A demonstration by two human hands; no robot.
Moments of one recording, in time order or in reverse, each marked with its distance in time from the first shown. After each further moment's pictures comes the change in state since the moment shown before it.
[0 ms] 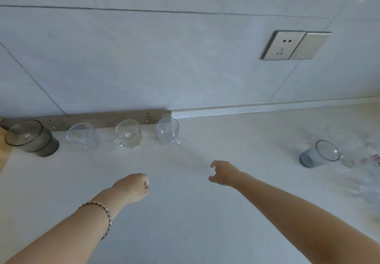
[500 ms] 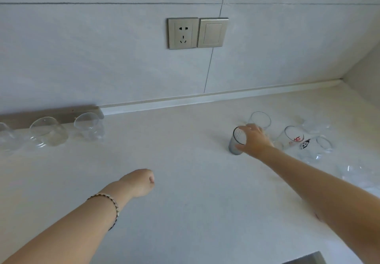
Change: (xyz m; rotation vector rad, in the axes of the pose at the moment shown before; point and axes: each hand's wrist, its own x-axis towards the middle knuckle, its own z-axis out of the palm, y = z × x) left_hand 0.012 0.261 0.073 0.055 -0.012 0.078; right_hand -0.044 0.319 -0.118 0.003 0.459 0.044
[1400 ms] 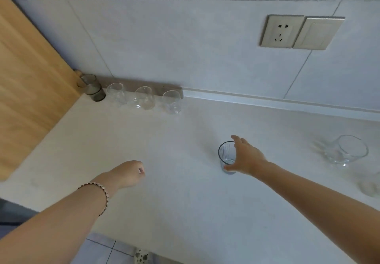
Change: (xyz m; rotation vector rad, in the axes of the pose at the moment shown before) left_hand -0.129 -0.117 0.040 -0.290 0.144 -0.454; right_hand -0.055 -0.149 0.043 -0.015 -0.292 -0.508
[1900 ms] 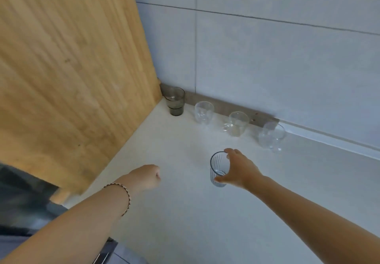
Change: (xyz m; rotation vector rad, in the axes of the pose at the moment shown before) left_hand 0.068 -0.281 -0.102 -0.083 -0.001 -0.041; right_hand 0.111 -0.351 0.078 -0.040 -0.048 -0.152
